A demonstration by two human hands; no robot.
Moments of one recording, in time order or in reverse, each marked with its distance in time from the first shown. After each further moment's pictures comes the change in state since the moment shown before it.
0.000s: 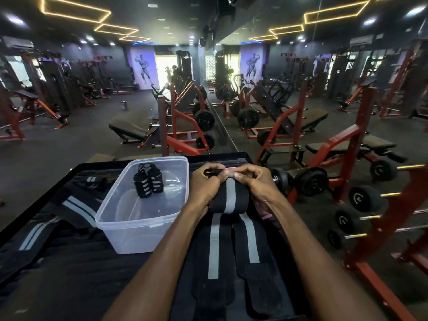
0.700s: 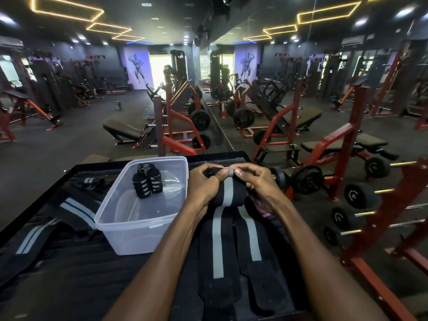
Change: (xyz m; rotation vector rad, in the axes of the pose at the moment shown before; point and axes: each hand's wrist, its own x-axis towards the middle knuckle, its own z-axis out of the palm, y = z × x) left_hand -0.007 0.007 -0.005 -0.030 0.013 -0.016; right_hand -0.016 -0.011 0.000 0.106 -0.056 0.077
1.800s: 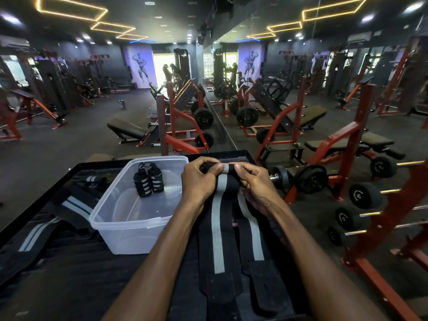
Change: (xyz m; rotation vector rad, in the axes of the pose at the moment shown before) left_hand 0.006 0.005 -0.013 0.151 0.080 0.152; right_hand 0.004 0.007 0.015 0.056 0.019 -0.010
